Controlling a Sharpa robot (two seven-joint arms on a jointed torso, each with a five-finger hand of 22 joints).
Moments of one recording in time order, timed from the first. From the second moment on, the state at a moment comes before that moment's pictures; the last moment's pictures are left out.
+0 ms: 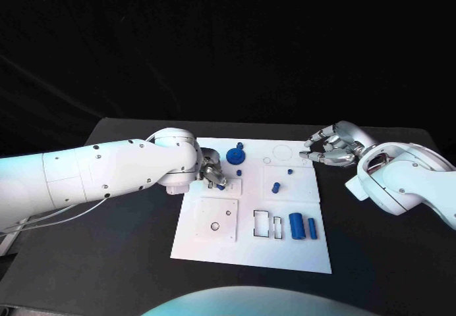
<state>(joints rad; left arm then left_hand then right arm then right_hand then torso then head) 1.26 -0.76 -0.09 1.56 -1.10 0.17 -0.67 0.96 -0.14 0.78 0.12 0.34 0.78 0.05 0.80 1.04 1.32 -0.02 1.25 1.18 1.47 -0.07 1.57 1.31 0.01 1.47 0.04 1.56 1.31 1.30 -0.91 -0.14 1.66 -1.02 -0.47 -0.29 1.28 -0.23 0.35 0.24 0.16 0.88 0.14 0.19 0.53 1.42 0.06 1.40 1.31 1.47 -0.01 1.57 1.31 0.02 1.47 0.10 1.43 1.31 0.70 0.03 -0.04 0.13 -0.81</state>
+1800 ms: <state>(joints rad) 1.25 -0.76 -0.08 1.56 -1.09 0.09 -0.66 0.96 -0.15 0.77 0.12 0.33 0.80 0.04 0.81 1.02 1.33 -0.03 1.26 1.19 1.47 -0.08 1.57 1.31 0.01 1.47 0.04 1.56 1.31 1.30 -0.92 -0.14 1.66 -1.02 -0.47 -0.29 1.28 -0.23 0.35 0.24 0.16 0.88 0.14 0.19 0.53 1.42 0.06 1.40 1.31 1.47 -0.01 1.57 1.31 0.02 1.47 0.10 1.43 1.31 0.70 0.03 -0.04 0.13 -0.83</state>
